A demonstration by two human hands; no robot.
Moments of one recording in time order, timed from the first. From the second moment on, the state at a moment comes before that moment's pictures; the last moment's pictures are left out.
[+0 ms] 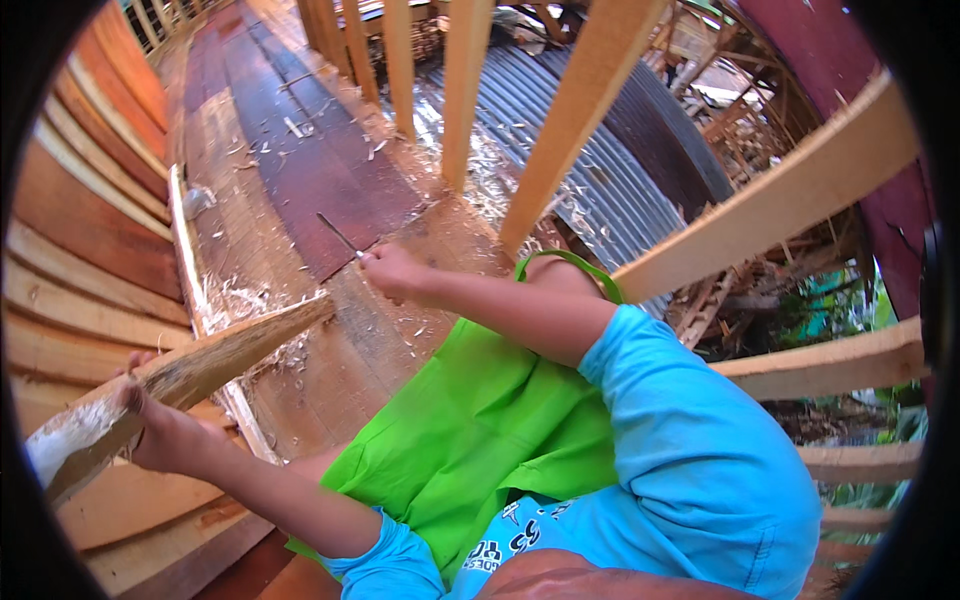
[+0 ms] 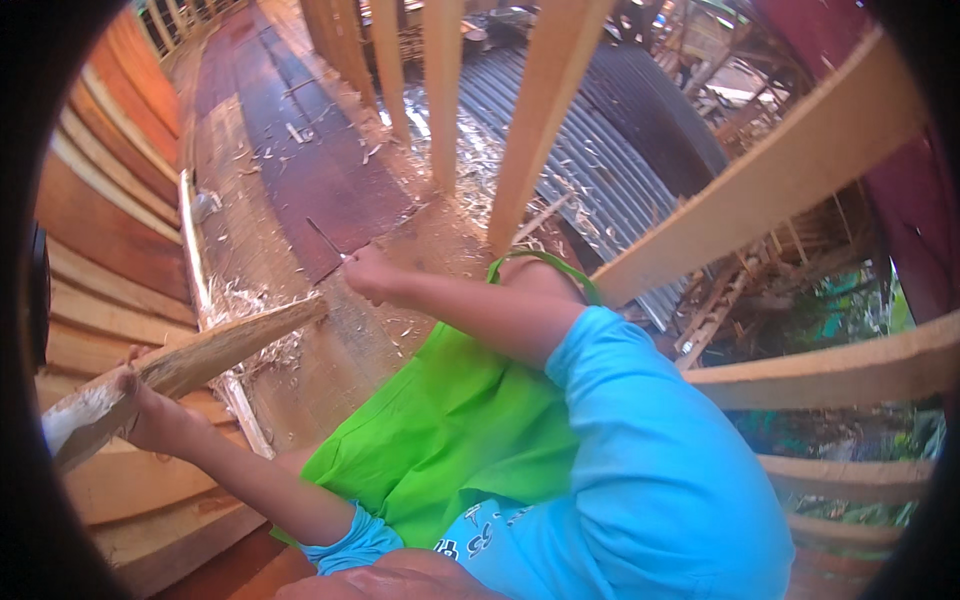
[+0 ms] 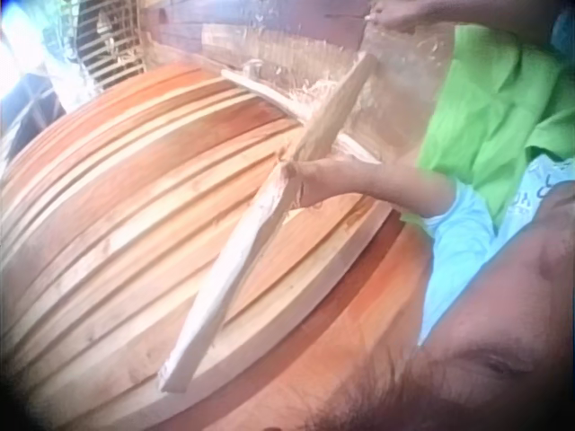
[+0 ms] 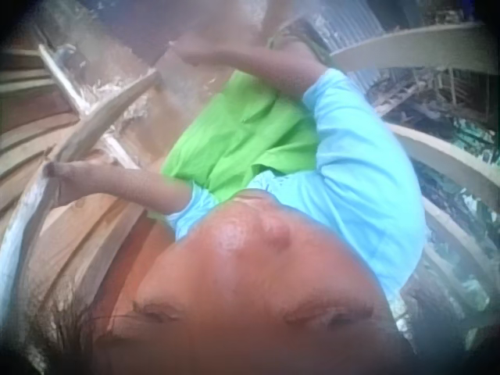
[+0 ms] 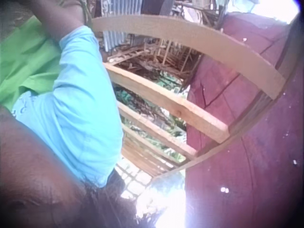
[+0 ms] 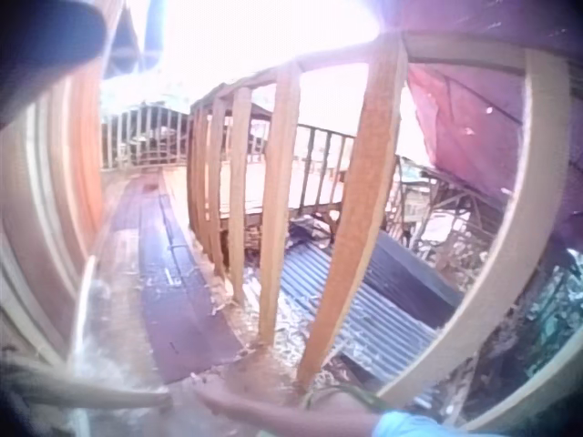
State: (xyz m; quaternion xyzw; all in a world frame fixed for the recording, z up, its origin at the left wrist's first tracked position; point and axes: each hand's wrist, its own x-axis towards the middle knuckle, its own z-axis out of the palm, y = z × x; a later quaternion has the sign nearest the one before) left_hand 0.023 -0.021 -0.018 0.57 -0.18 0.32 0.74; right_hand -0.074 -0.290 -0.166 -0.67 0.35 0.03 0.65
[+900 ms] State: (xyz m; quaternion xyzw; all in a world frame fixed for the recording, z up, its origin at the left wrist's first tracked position) left_hand 0.010 -0.028 -0.027 0.46 -0.23 0.17 0.84; right_hand -0.062 -0.244 -0.145 -0.86 0.06 -0.02 0.51
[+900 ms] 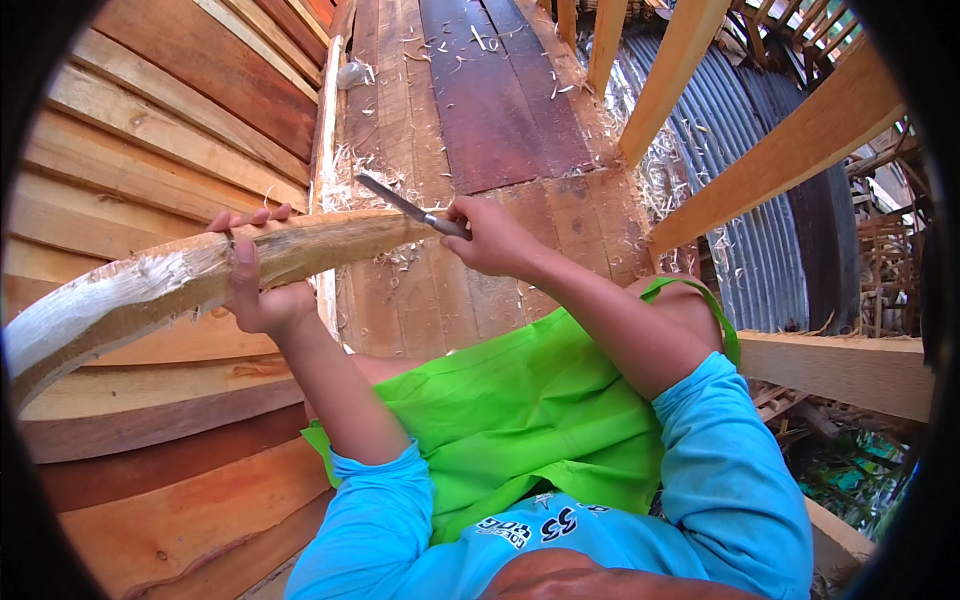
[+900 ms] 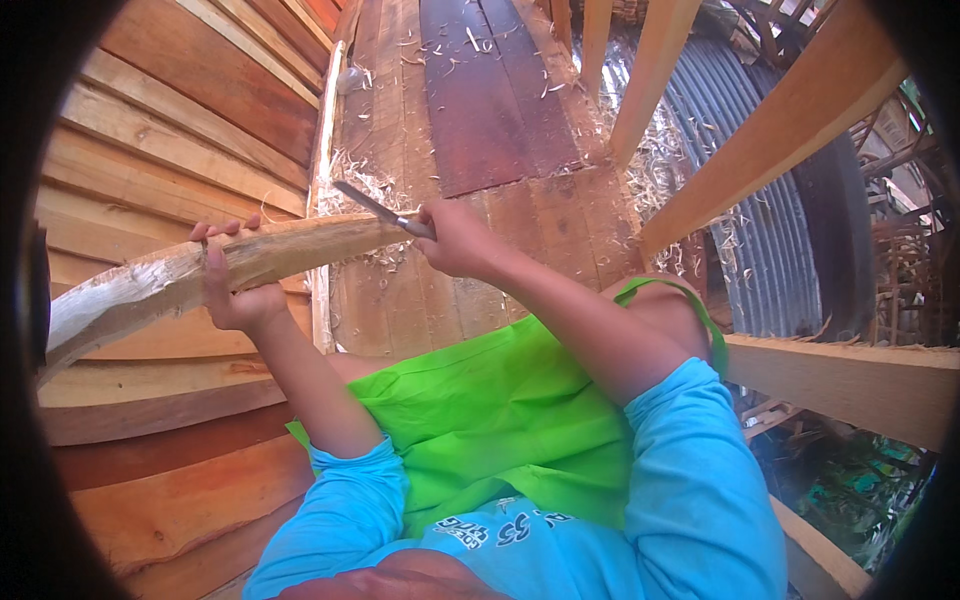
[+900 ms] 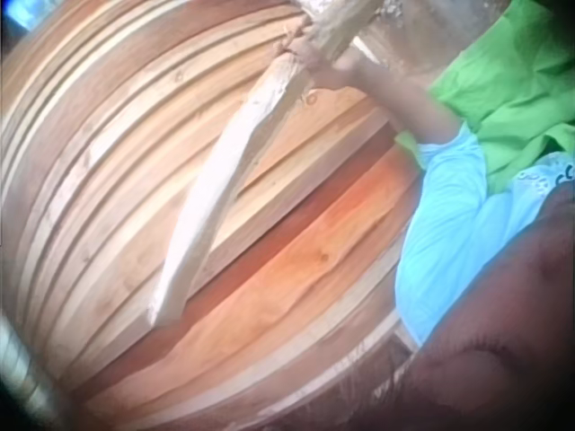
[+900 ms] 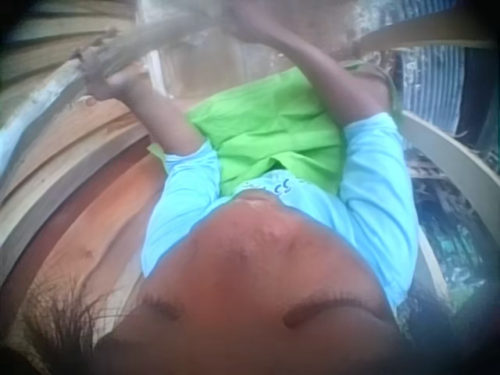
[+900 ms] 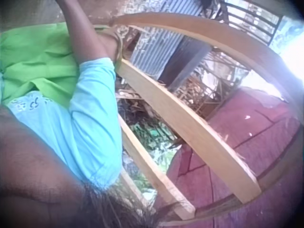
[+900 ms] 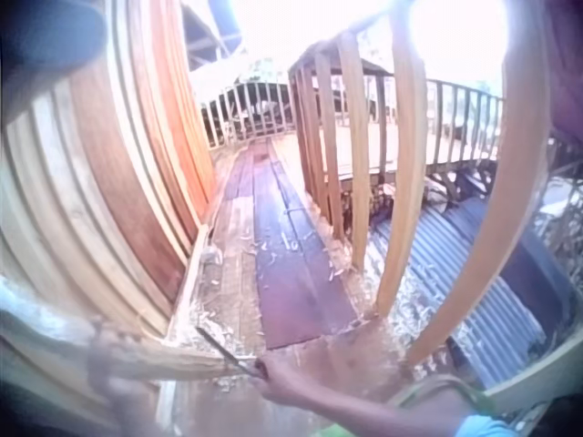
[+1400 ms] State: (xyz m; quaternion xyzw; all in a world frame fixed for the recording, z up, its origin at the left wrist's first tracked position) left_hand 0.002 -0.067 -0.019 0.53 -0.06 0.37 0.76; right_hand -0.058 -0.205 -0.146 -0.88 0.06 -0.03 0.46
